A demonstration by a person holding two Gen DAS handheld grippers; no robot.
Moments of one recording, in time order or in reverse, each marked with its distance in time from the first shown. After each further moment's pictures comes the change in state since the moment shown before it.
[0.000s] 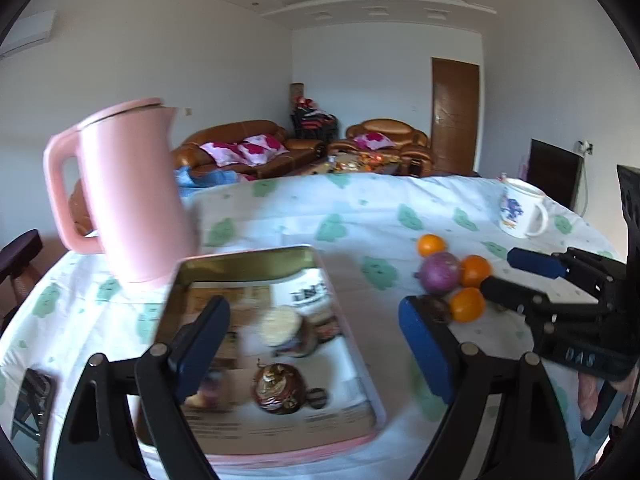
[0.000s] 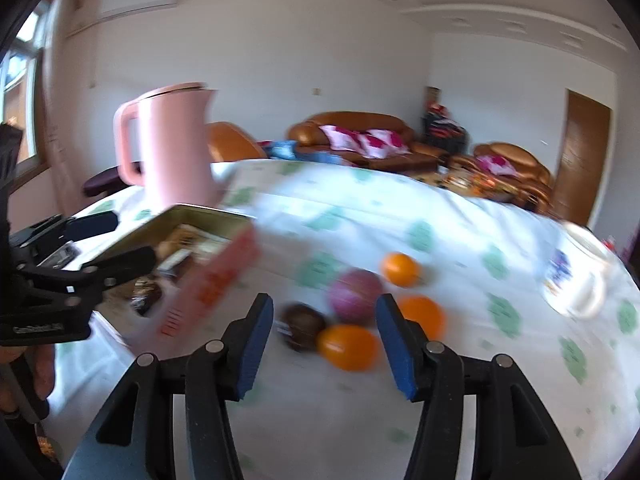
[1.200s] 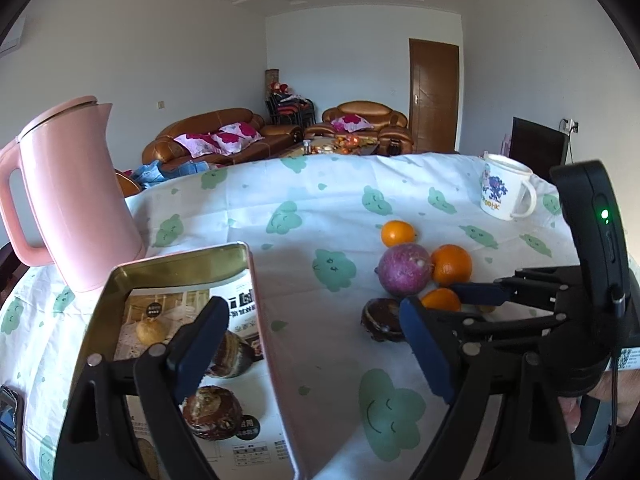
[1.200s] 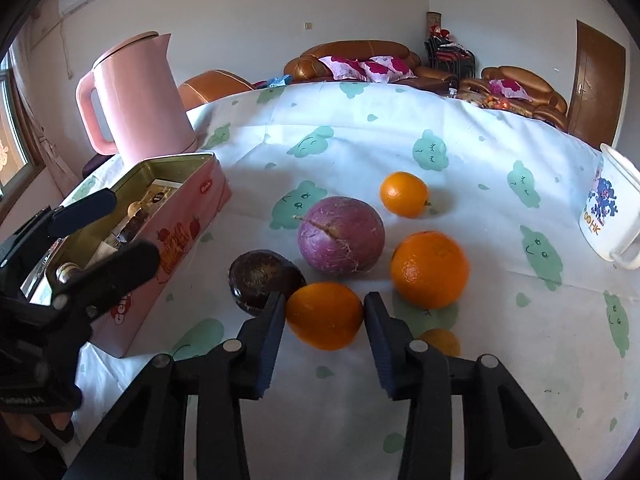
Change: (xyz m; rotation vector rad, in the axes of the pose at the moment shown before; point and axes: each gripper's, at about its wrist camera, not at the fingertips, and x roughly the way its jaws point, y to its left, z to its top) left arm 0.038 -0.043 0.006 0.054 0.059 -0.056; right arm 0.063 -0.018 -0.008 0.080 0.264 0.096
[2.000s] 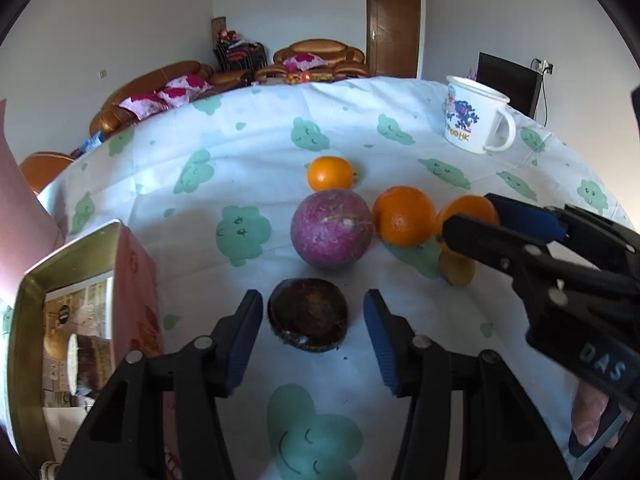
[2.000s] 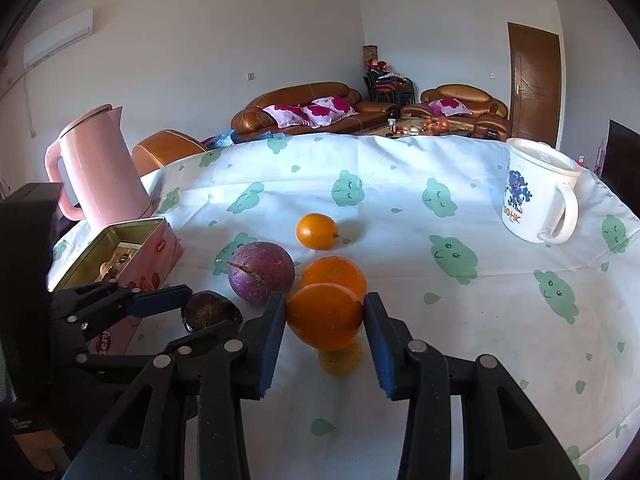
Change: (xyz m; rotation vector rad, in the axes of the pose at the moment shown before) left arm 0.066 -0.054 0.003 0.096 0.253 -0.131; right arm -0.043 -0.034 -0.011 0.155 -0.178 -0.143
